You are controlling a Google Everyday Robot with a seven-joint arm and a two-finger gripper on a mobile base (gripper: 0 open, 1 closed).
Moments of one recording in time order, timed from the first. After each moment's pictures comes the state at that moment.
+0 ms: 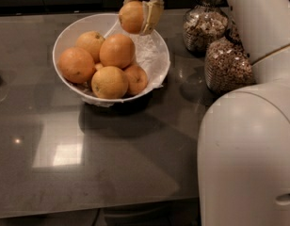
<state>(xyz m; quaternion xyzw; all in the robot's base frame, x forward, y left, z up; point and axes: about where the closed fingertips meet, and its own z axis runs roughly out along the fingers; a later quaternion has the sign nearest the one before) 0.710 0.016 1.006 -0.82 0.44 0.01 0.37</state>
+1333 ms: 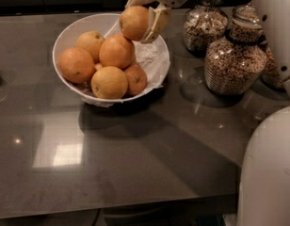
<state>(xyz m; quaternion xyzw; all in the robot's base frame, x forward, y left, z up) 0.654 0.016 1.006 -0.80 0.42 0.11 0.41</state>
